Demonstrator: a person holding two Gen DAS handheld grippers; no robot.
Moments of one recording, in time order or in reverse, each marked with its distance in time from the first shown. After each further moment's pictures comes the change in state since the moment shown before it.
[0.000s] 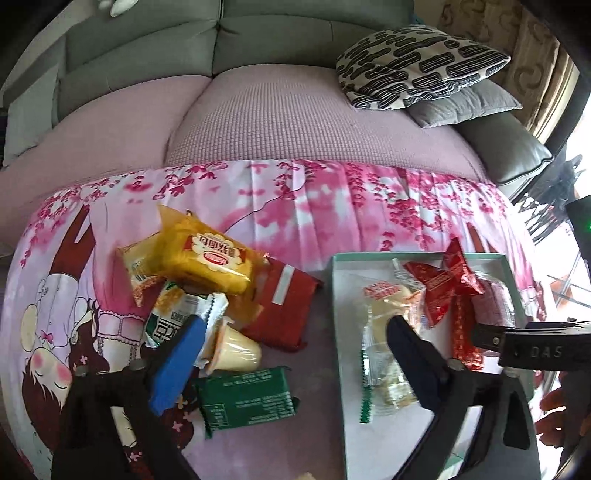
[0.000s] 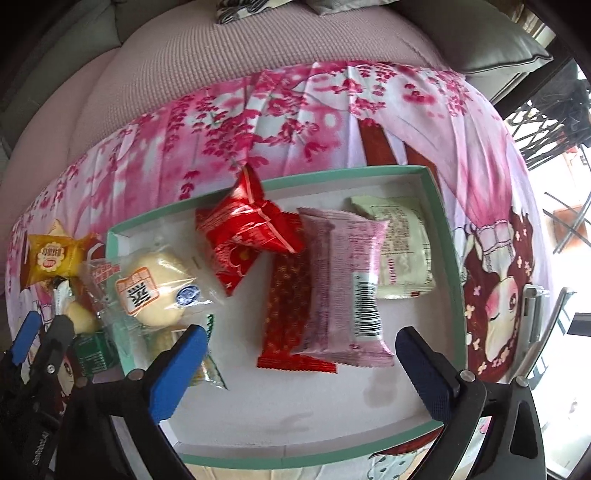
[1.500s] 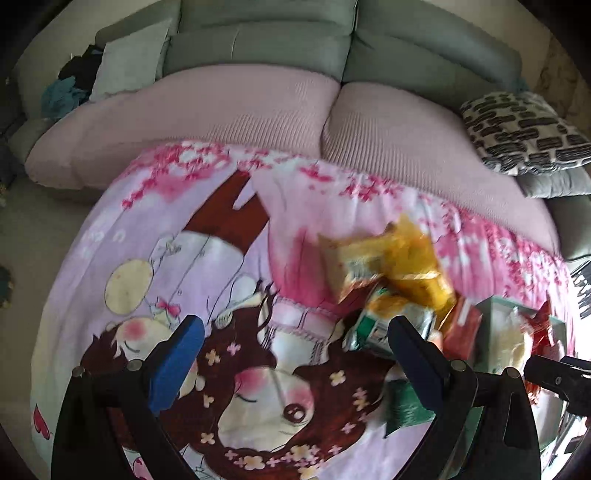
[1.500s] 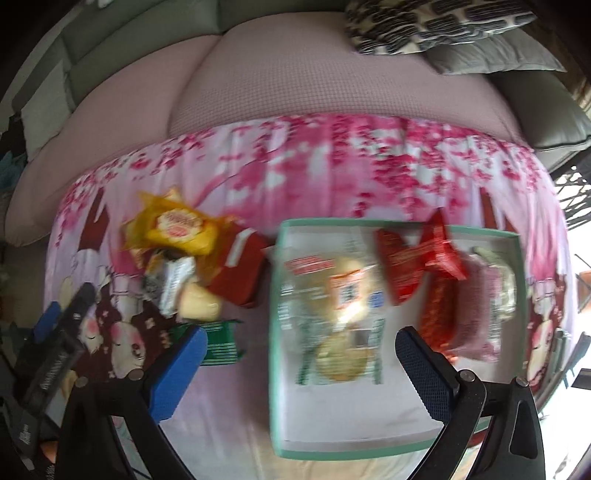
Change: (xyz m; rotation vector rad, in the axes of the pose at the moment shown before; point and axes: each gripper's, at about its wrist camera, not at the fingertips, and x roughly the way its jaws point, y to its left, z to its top) left arm -0.026 0.155 -0.026 -0.284 -0.024 0.200; right arm -0.038 0.139 -0.028 -0.209 -0.082 0.126
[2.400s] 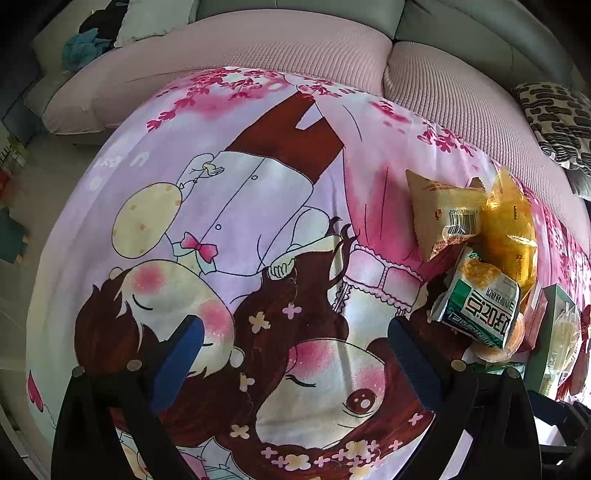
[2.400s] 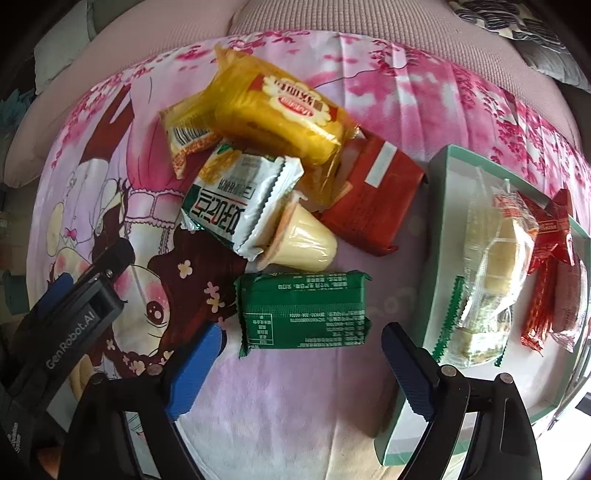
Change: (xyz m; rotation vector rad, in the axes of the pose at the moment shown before) left arm 0.046 0.040 -0.017 -0.101 0.163 0.089; right arm 0.080 0.096 -0.030 -0.131 0.169 -0.025
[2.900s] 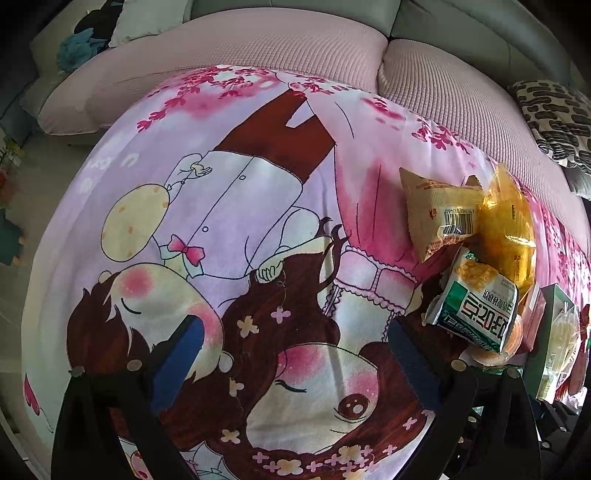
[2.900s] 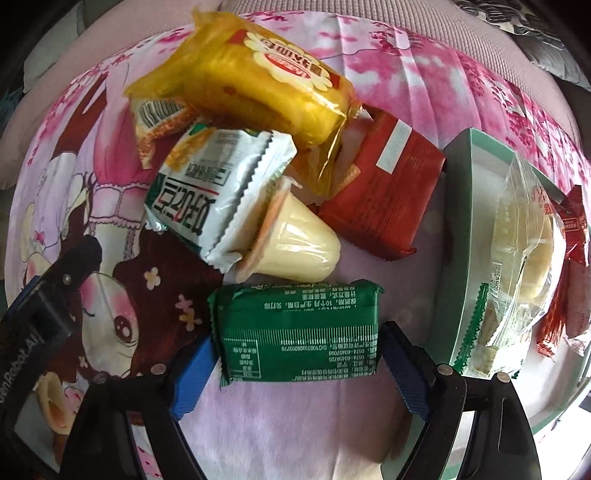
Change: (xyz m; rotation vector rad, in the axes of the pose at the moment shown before) left arm 0.006 -0.006 0.003 0.007 0.005 -0.014; right arm 0.042 0.004 0.006 0.028 -0.011 -0.056
